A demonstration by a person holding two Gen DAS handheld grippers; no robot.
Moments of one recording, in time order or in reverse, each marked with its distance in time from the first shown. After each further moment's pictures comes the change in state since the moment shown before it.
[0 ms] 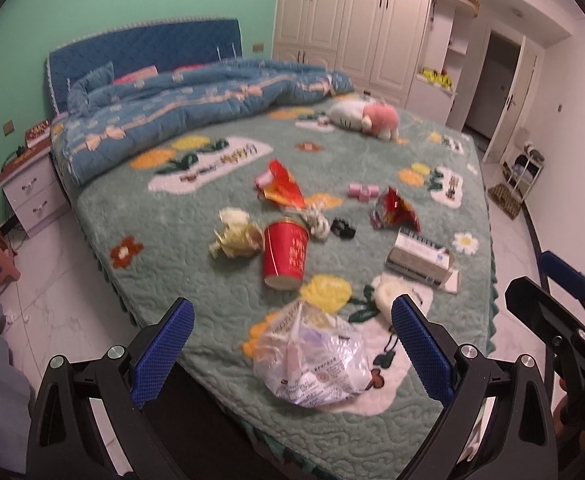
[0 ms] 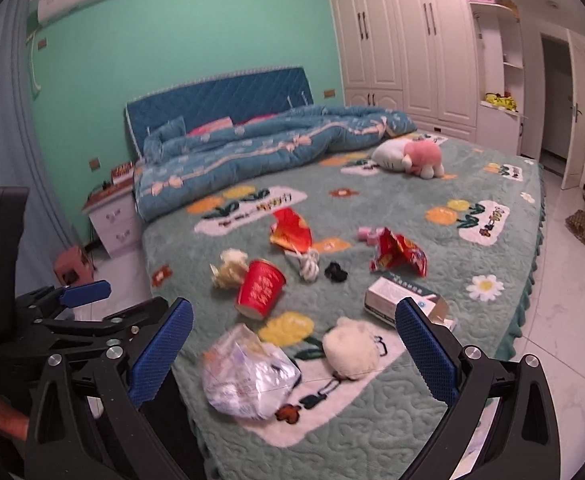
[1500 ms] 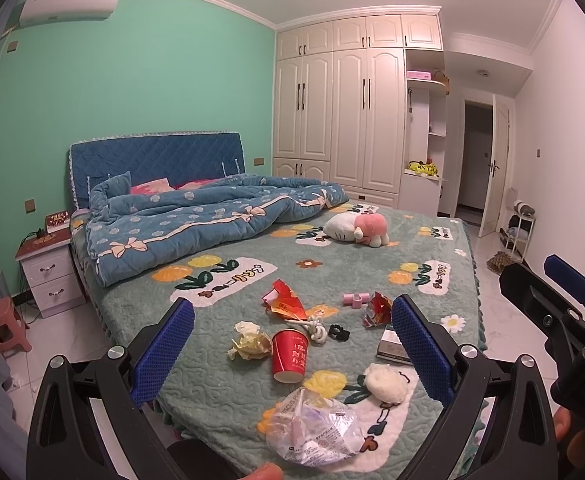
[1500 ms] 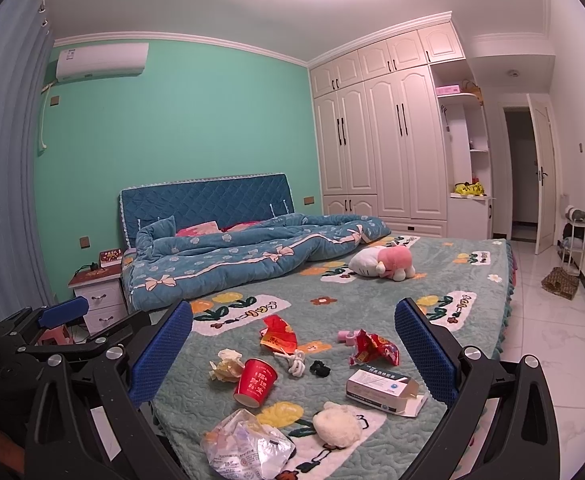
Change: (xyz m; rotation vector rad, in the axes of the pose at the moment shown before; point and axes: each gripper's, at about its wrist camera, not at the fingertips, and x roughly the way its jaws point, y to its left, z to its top) left arm -0.089 -0.016 -0.010 0.058 -0.470 0.039; right arm -0.097 0.031 0.007 -0.008 -0.427 -0.094
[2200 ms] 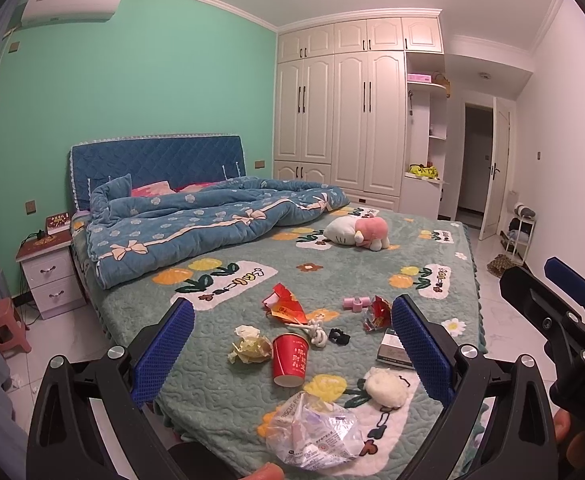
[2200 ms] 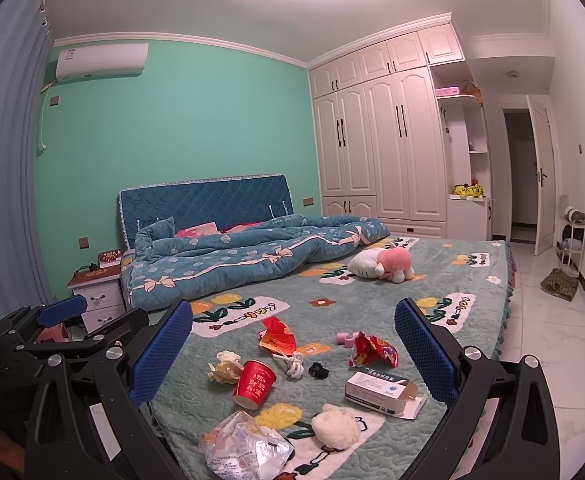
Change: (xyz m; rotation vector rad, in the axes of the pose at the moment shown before) left arm 0.003 0.001 0.001 -0.005 -0.009 0.001; right arm -0.001 -0.003 -0.001 0.001 -0.008 -0.002
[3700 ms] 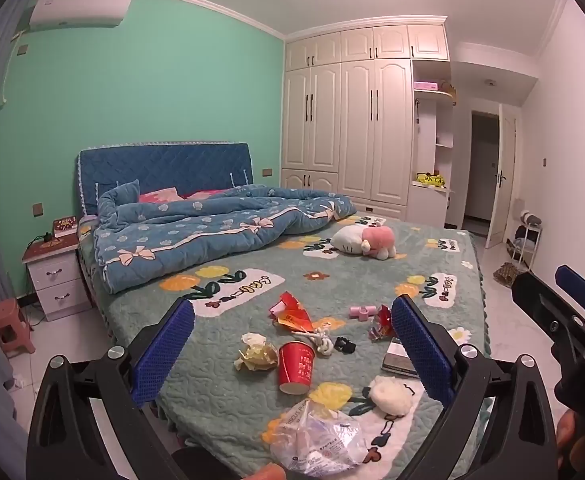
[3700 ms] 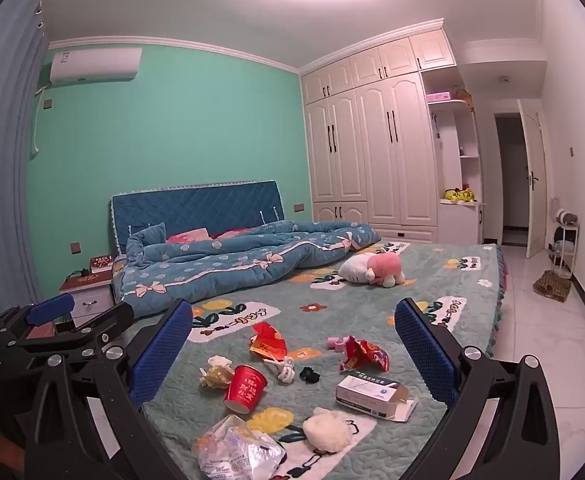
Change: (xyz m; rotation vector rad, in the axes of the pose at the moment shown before) left arm -0.006 0.005 0.013 -0.012 -0.028 0.018; right arm -0.006 -0.003 0.000 0.008 -0.023 -0.030
